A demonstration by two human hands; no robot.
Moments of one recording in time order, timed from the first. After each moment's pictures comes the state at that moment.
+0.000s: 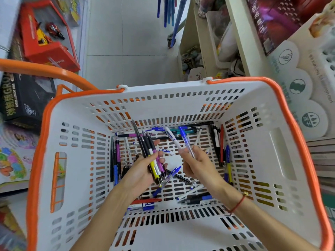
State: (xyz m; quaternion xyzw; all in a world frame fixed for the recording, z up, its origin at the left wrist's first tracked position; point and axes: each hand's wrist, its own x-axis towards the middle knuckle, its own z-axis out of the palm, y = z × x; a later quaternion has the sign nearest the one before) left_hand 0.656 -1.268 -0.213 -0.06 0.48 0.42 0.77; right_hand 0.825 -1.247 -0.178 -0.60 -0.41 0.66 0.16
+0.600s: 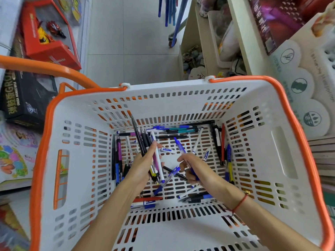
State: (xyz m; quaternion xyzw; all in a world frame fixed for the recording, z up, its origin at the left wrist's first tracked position) left_hand 0.659 -1.265 -0.206 0.06 0.64 0.35 0.68; right_hand 0.816 -1.245 -0.181 -0.63 -0.29 0.71 0.06
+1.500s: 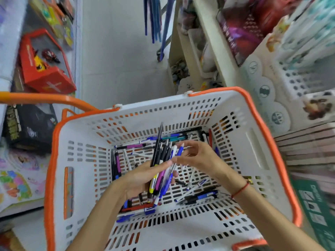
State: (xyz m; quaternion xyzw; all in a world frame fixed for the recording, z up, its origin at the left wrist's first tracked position) left_hand 0.653 -1.258 -0.127 0.26 0.54 0.11 0.80; right_hand 0.837 -1.225 -0.126 -0.57 -0.50 0.64 0.14
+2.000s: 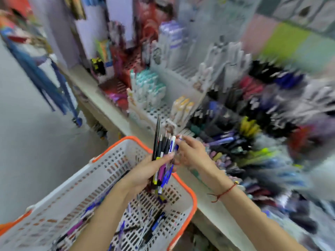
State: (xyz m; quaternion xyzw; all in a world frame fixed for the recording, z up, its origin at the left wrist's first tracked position) left_hand 0.843 -1.214 0.018 0.51 0.35 0.10 0.78; right_hand 0.976 -1.267 0.029 -0.69 -0.25 0.41 0.54
